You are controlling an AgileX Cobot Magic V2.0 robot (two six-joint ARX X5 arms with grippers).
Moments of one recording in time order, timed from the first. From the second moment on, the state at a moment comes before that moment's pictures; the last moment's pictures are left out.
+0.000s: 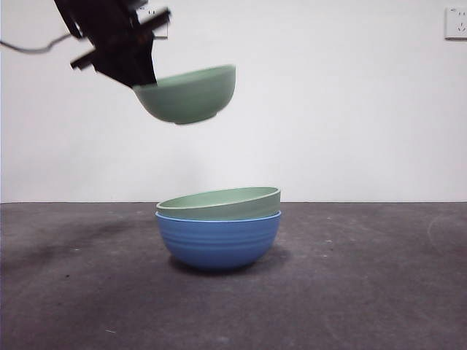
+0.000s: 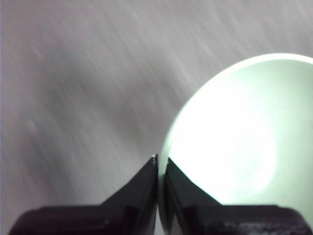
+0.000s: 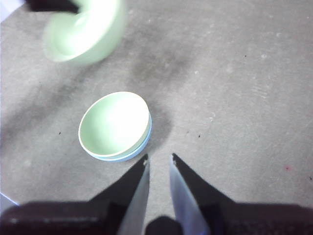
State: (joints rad) left arm -0.32 1.72 1.67 -0.83 0.26 0.07; right arm 0.58 0.85 1.12 -0.87 0.03 0.13
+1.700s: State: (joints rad) left arm -0.49 1.77 1.38 -0.67 0.21 0.16; right arm 0.58 0.85 1.12 -0.87 0.03 0.14
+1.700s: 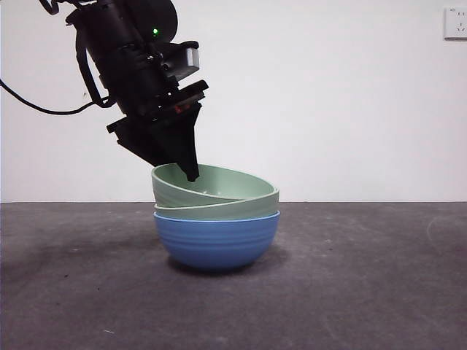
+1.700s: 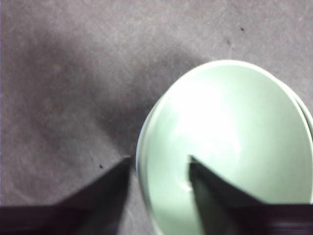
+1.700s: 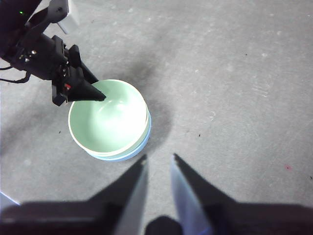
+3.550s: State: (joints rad) left arm -0.47 1.04 1.57 -1.15 0.19 0.09; right arm 0.54 1.74 1.12 -0.45 -0.34 0.40
